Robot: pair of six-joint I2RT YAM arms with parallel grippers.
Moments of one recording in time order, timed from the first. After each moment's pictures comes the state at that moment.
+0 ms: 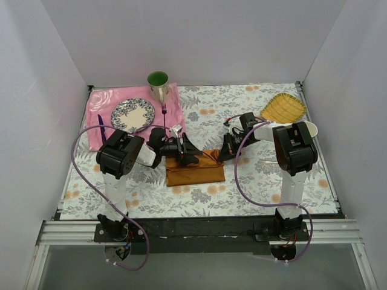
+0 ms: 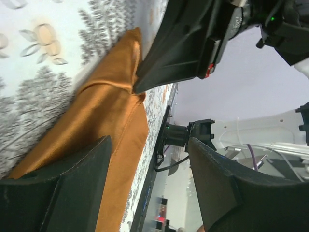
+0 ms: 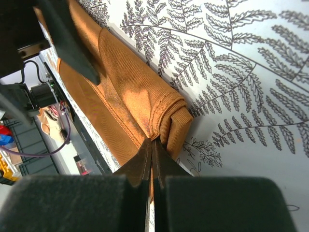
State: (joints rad) left arm -0.41 2.05 0.80 0.88 0.97 -1.14; right arm 0.28 2.04 1.18 -0.45 -0.90 0.15
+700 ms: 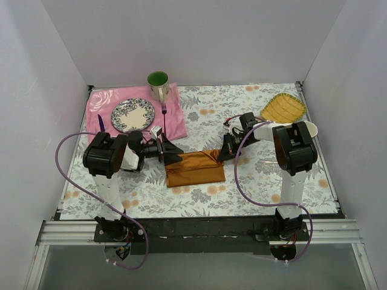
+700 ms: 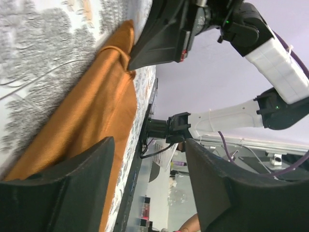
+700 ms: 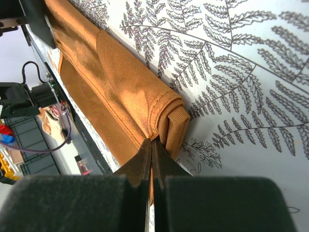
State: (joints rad) left arm -0.18 2.03 0.62 1.09 1.14 -1.26; right arm 0.28 2.04 1.18 -0.46 -0.90 0.15
